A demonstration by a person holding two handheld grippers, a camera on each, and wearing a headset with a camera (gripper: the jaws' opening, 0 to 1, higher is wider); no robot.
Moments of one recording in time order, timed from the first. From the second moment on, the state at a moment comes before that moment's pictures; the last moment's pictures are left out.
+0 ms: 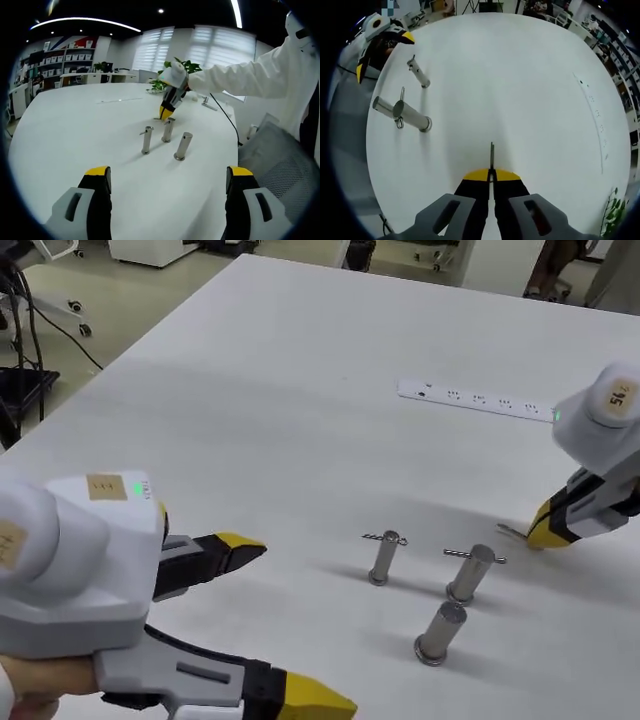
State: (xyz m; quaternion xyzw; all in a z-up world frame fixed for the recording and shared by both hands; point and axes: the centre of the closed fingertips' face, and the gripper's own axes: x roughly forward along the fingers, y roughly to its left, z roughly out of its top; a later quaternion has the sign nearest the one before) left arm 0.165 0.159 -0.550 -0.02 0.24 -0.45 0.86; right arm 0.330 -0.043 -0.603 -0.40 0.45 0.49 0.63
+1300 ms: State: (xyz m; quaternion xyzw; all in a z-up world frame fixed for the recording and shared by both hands) left arm 0.190 0.111 -0.514 -0.03 0.21 -0.47 0.86; right arm 0.248 -0.029 -0.516 -0.42 0.23 0.45 0.75
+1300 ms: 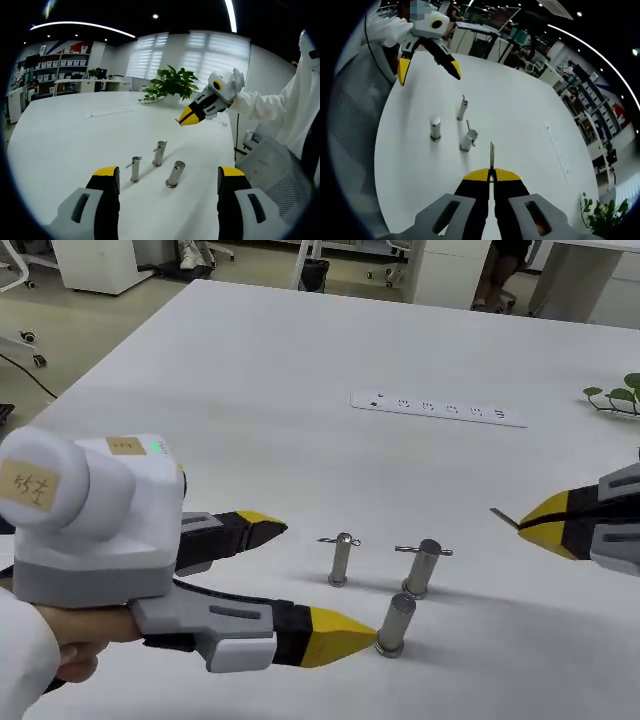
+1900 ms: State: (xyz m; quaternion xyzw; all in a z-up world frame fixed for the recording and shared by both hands) left arm 0.194 0.066 -0.504 -0.07 0.22 -0.51 0.83; right arm 0.215 -0.010 -0.520 -0.45 0.20 0.47 0.73
